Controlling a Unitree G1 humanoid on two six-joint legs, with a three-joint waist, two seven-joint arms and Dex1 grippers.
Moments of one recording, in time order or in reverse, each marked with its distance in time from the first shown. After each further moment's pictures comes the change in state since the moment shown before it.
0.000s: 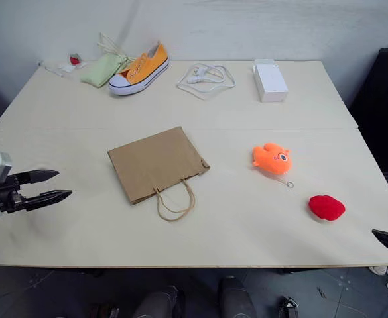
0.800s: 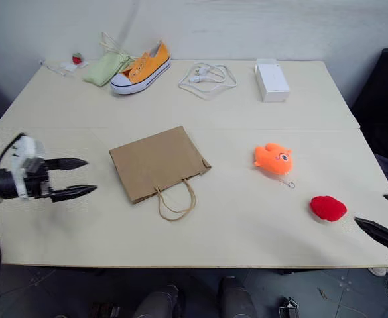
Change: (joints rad) left arm -0.190 -0.049 -0.249 -0.168 0.015 -0.027 -0.105; right arm -0.106 0.008 0.023 -0.323 0.088 0.087 -0.133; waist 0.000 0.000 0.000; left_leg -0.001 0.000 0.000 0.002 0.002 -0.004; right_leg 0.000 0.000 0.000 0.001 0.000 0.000
